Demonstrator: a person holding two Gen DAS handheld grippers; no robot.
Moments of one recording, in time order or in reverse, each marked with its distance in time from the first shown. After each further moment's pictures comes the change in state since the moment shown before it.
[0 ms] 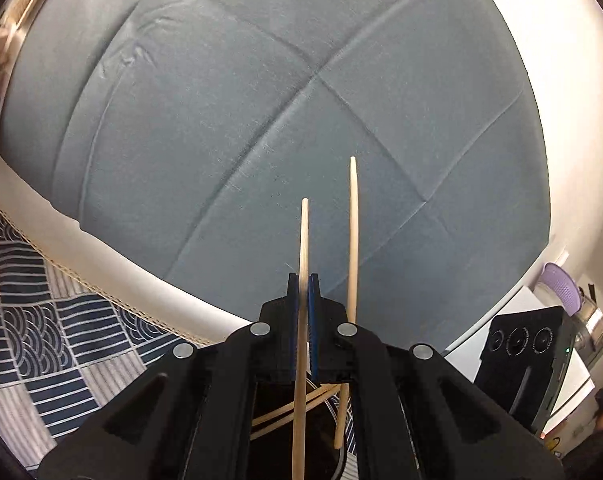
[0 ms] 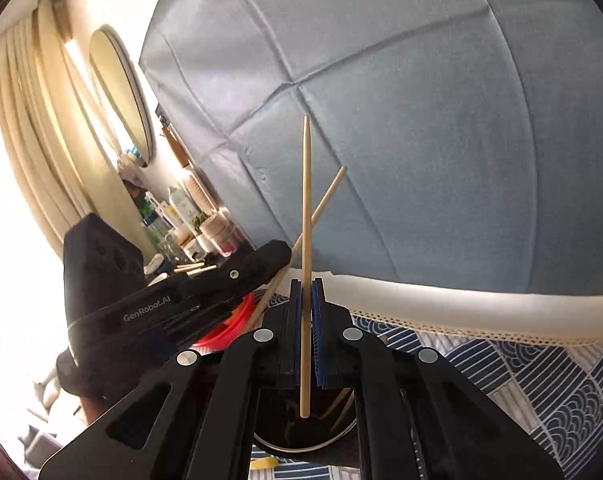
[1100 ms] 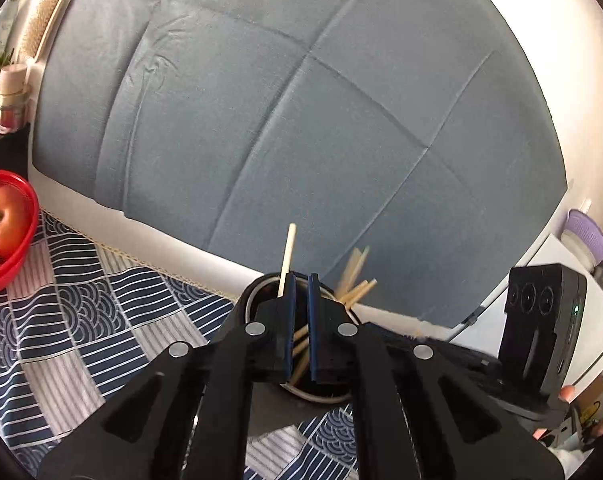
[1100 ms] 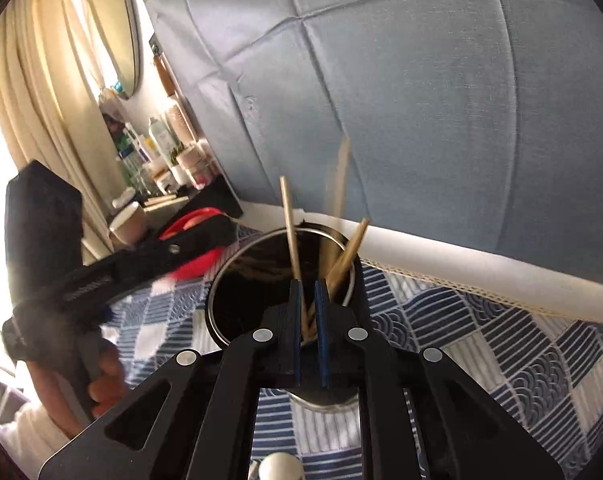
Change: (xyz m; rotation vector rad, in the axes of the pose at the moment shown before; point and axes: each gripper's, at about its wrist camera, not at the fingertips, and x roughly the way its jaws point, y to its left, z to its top) left arm -0.052 -0.023 -0.036 0.156 0.071 0.152; right arm -0.013 0.017 -0.037 -0.158 0.180 -0.163
